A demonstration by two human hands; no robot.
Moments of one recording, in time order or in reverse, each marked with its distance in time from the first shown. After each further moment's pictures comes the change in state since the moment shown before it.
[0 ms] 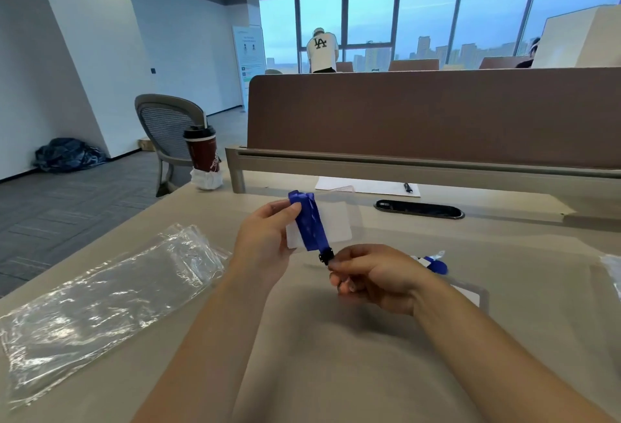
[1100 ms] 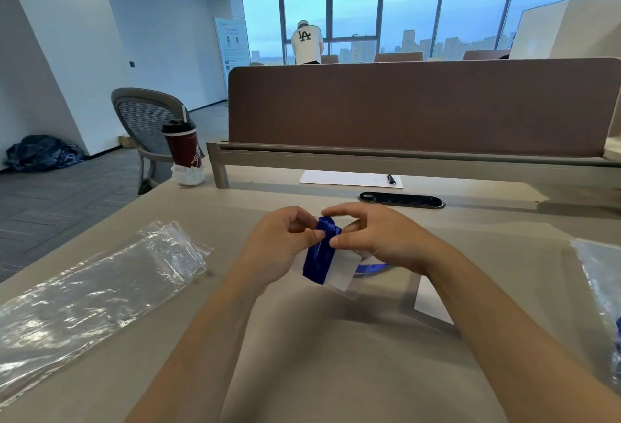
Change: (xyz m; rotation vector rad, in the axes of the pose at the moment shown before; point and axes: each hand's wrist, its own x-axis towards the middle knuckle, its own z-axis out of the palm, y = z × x) left_hand -0.015 -0.015 0.019 0.949 -0.219 0.214; right_hand -0.026 -0.033 -0.016 -0.737 0.183 -0.356
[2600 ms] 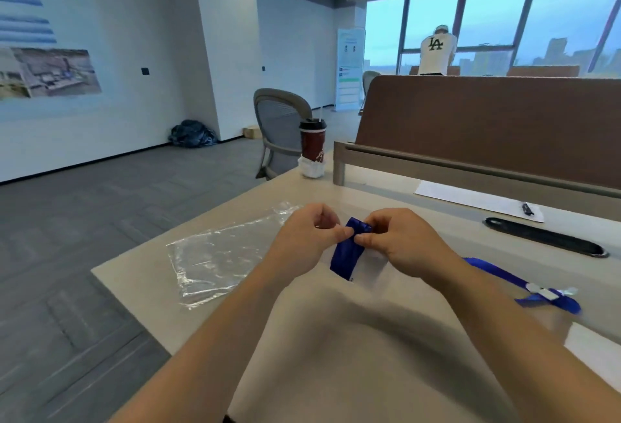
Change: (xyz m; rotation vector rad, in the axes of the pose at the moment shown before) left_hand -0.057 -0.052 -0.104 0.019 0.285 -0.049; right_hand 0.041 -0.075 0.108 -0.174 -0.006 -0.155
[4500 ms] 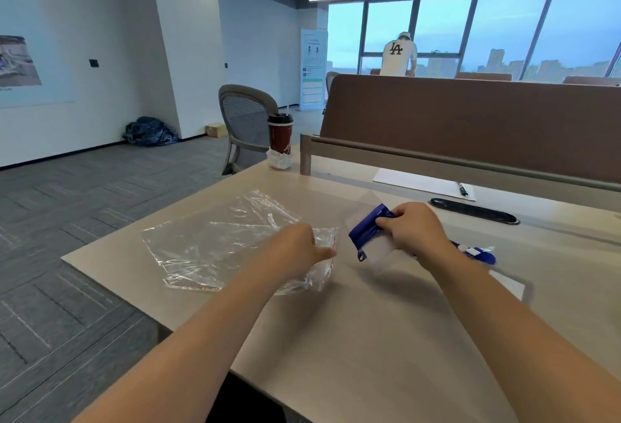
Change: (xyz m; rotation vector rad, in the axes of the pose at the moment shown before) left_hand -0.028 -0.019 0.025 0.538 -0.206 -0.134; right_hand -0.044 0.029 -0.017 0.043 0.319 0.375
